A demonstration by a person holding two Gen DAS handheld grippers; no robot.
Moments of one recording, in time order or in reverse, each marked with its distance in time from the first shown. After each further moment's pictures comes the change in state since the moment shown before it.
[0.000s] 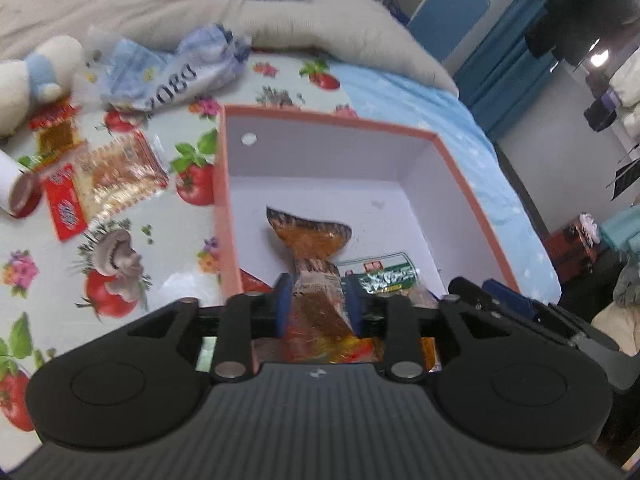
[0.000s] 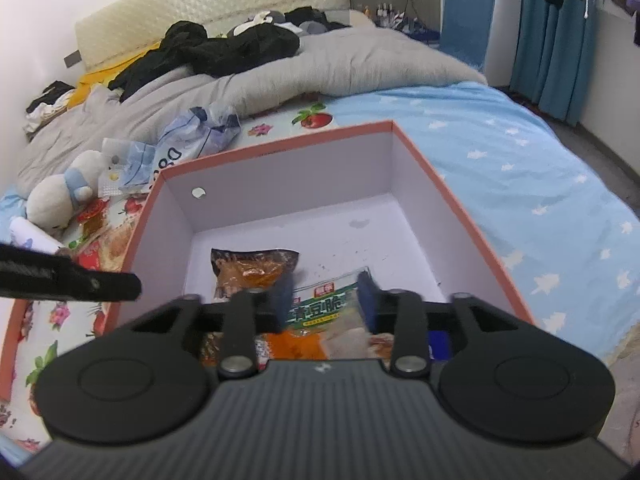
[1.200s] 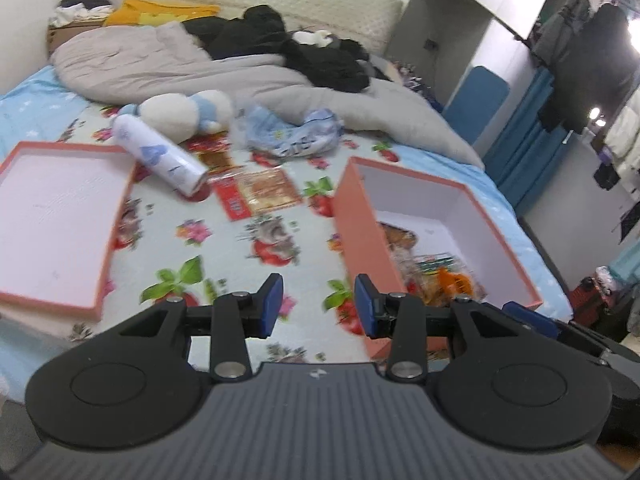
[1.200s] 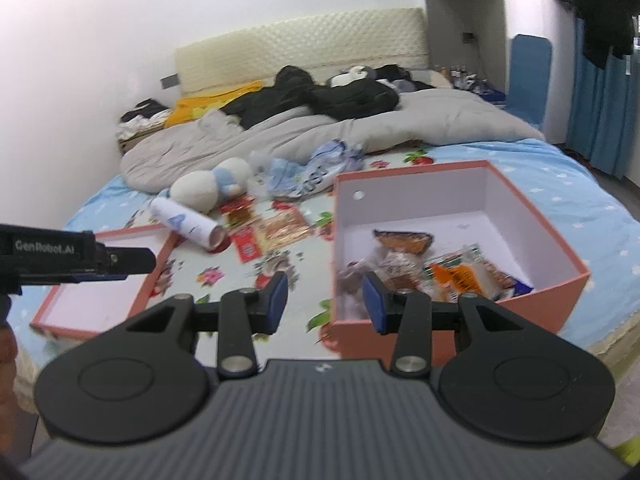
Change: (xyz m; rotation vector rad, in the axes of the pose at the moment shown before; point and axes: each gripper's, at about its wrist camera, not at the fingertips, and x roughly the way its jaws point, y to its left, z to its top) left arm -0.230 0.095 -0.169 -0.067 -0.276 0.114; right arm -0.162 0.116 -0.096 -0.111 -0.139 0.214
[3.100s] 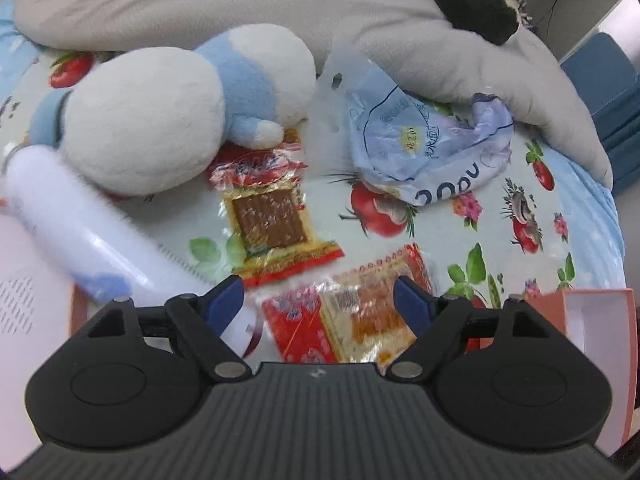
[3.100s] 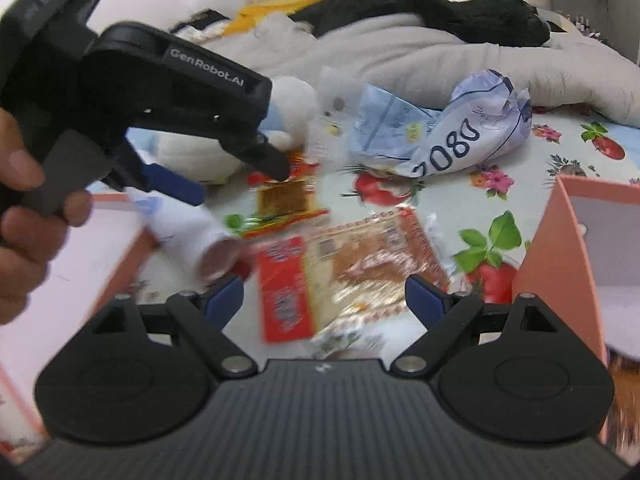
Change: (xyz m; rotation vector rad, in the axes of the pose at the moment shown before) left arm 0.397 0.146 0.232 -0.138 0.380 0.135; right arm 0.372 0.060 0.073 -0.148 0.222 0.165
